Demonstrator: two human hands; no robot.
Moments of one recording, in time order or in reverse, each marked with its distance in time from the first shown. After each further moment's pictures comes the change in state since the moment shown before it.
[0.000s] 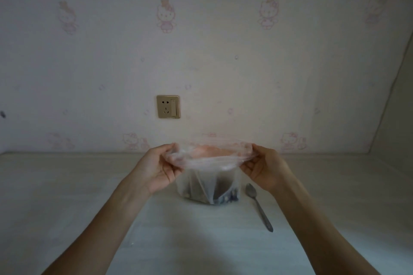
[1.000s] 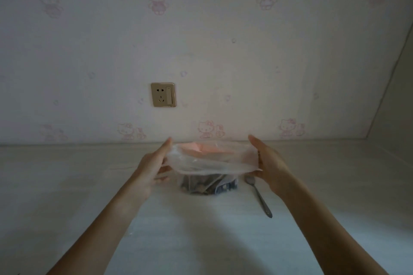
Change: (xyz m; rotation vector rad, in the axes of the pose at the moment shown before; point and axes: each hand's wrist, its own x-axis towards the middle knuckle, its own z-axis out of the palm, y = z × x) left_hand 0.010 -0.022 -0.031 0.661 0.347 0.155; right_hand -0.007 0.015 -0.025 -0.654 0.205 -0.115
